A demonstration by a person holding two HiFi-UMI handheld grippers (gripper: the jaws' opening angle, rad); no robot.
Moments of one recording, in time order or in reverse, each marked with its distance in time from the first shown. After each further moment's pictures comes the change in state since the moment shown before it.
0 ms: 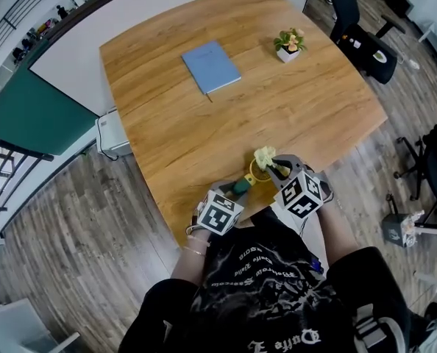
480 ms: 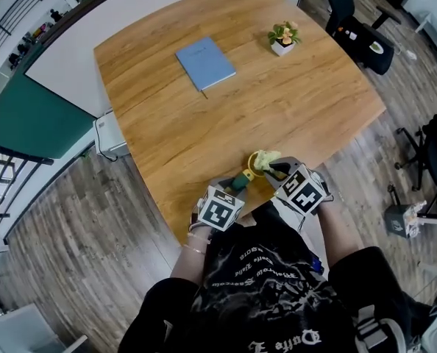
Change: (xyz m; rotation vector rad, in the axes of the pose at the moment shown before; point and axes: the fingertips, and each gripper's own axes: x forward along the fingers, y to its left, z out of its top) left arm 0.003 0.000 0.000 0.013 0.029 0.016; right arm -0.005 0.030 -0.013 0.219 0.045 0.179
